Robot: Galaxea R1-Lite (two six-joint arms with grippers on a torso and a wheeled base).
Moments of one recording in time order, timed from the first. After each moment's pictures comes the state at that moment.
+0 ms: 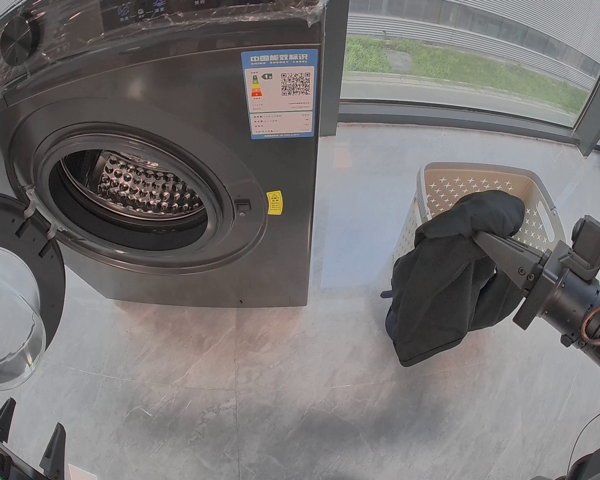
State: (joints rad) left arm 0.00 0.02 -0.02 0.00 0.00 -0.03; right arm 0.66 1.30 -0.40 -1.04 -0.03 0.16
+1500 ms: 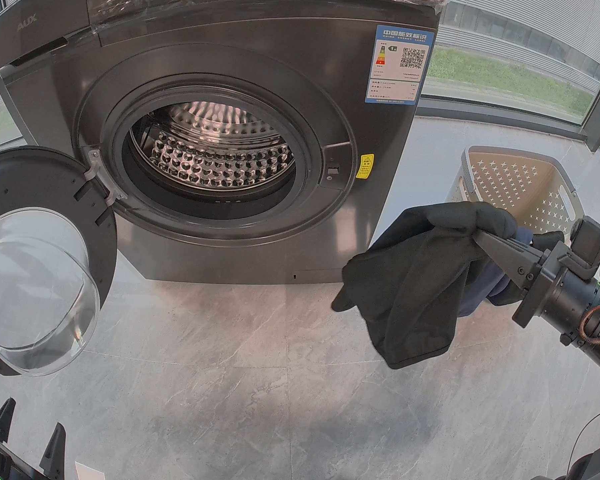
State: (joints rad) left arm 0.00 0.02 -0.02 0.00 0.00 -0.03; right arm 0.64 1.31 -0.40 -1.04 -0.03 0.17
